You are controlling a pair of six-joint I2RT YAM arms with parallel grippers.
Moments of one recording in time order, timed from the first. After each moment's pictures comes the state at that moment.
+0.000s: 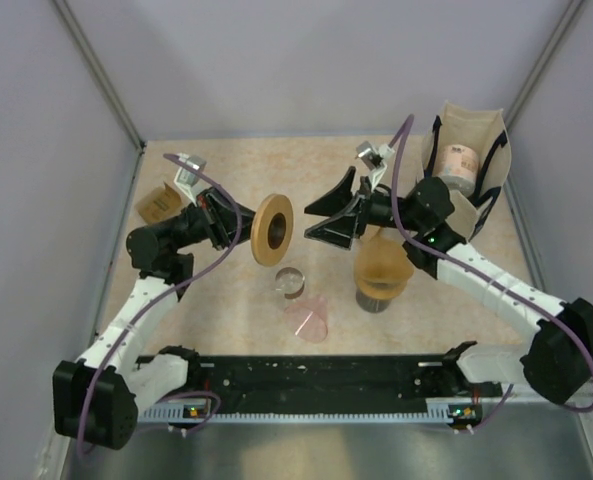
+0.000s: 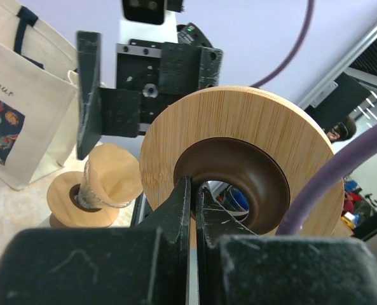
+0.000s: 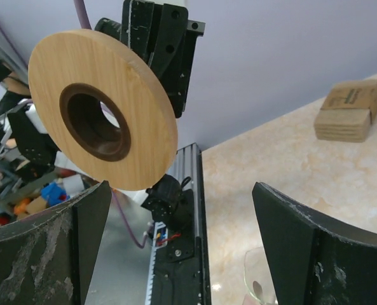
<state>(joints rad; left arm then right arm) -0.22 1.01 0.70 1.05 1.07 -1.36 0.61 1.22 0.94 0.55 -0.84 0.69</state>
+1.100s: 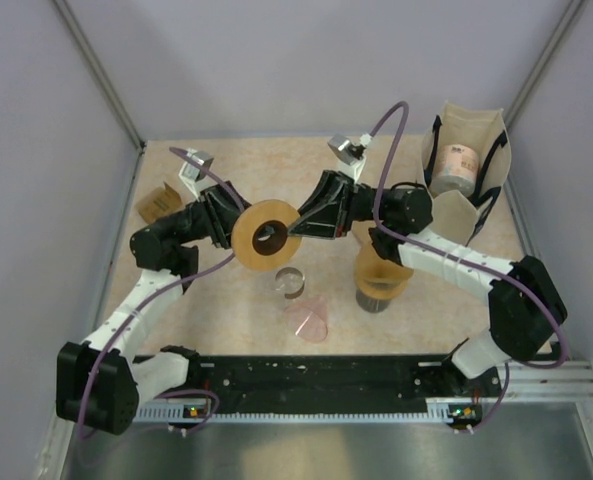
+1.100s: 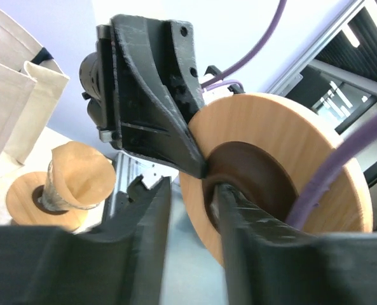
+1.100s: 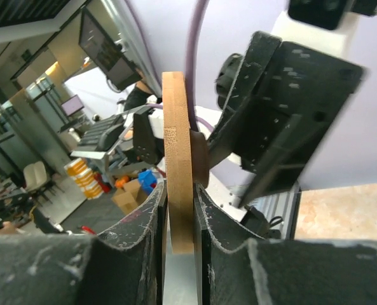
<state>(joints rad) -0.25 1.10 0.73 1.30 1.11 -1.59 0.71 1.52 1.06 1.28 -0.99 1.24</state>
